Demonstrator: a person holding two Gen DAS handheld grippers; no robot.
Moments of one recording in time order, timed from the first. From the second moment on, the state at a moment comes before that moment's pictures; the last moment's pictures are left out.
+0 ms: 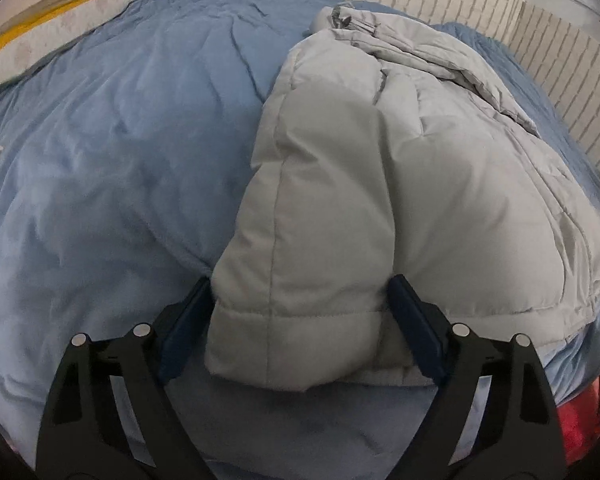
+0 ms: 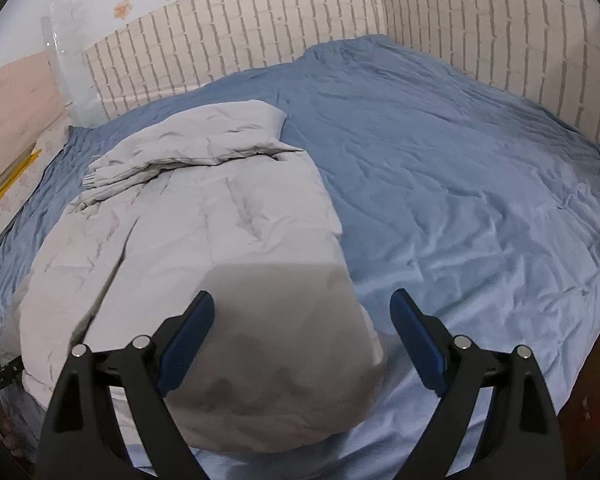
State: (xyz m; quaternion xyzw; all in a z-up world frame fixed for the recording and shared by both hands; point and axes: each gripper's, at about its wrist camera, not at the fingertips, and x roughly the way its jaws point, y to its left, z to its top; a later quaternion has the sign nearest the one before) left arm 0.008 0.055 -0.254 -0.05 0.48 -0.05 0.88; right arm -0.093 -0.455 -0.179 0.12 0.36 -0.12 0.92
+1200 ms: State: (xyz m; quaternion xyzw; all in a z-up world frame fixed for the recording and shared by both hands) left arm 0.026 0.031 -0.224 -0.04 0.46 -0.10 0.88; right arm -0.077 -0.435 -0.209 0.10 0.39 0.00 0.91
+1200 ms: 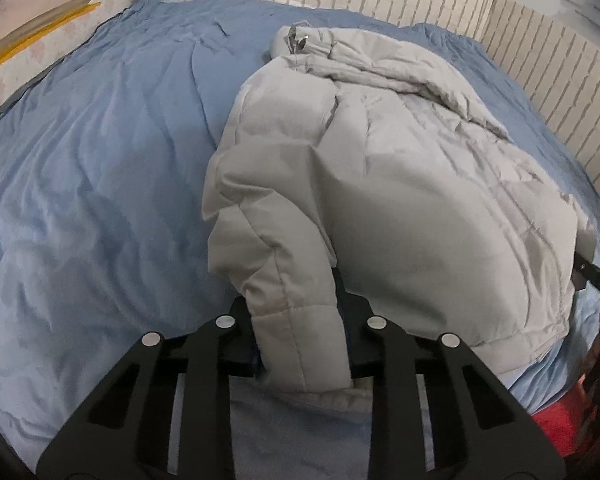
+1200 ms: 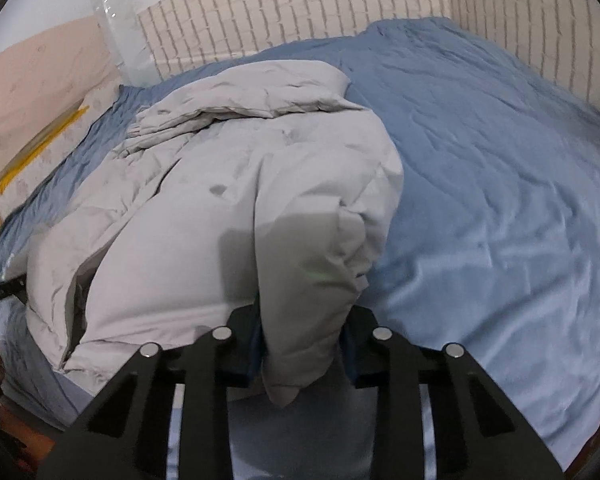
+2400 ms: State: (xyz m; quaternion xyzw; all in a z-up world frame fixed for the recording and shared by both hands) left arm 0.085 0.015 -0.151 -0.05 0.42 -0.10 0.90; right arm -0.010 -0.427 -0.141 0.07 0.35 0.01 0.94
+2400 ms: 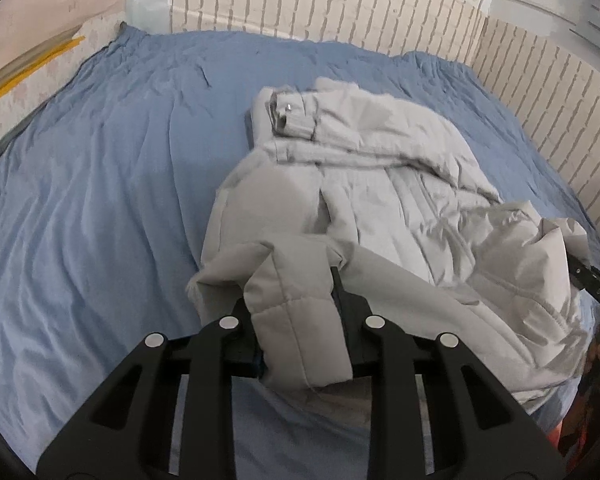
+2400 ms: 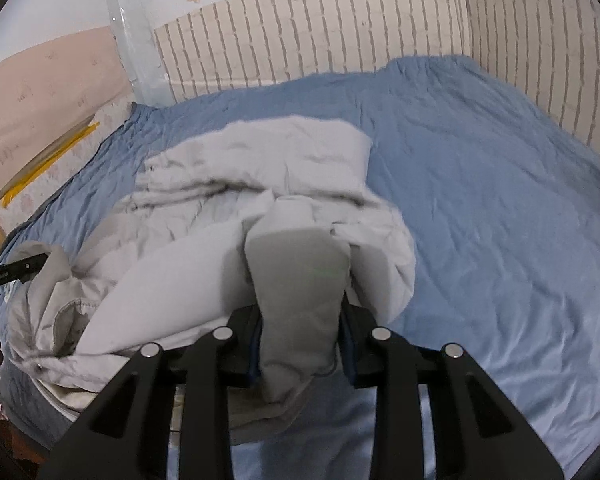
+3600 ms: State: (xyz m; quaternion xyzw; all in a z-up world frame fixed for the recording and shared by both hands) left arm 0.416 -0.025 0.001 -0.01 0.32 -0.07 0.94; right arm 0.302 -0.464 0.024 0.00 0.26 -0.03 0.97
